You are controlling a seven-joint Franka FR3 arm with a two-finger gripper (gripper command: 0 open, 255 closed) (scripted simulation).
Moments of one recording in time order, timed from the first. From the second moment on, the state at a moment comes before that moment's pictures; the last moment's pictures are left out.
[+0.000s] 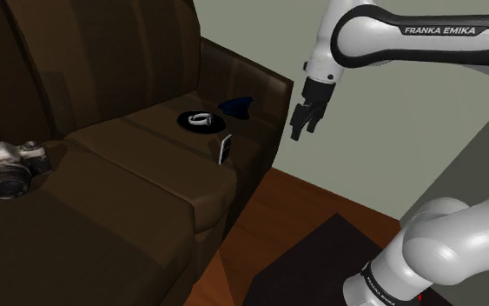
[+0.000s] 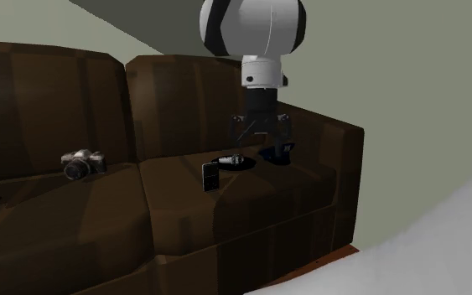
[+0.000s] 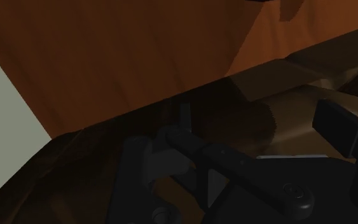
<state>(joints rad) 0.03 -0.52 0.09 -2.28 0.05 1.72 -0.04</state>
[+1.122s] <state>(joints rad) 0.09 0.03 0.25 -1.91 -0.03 1.96 0.15</state>
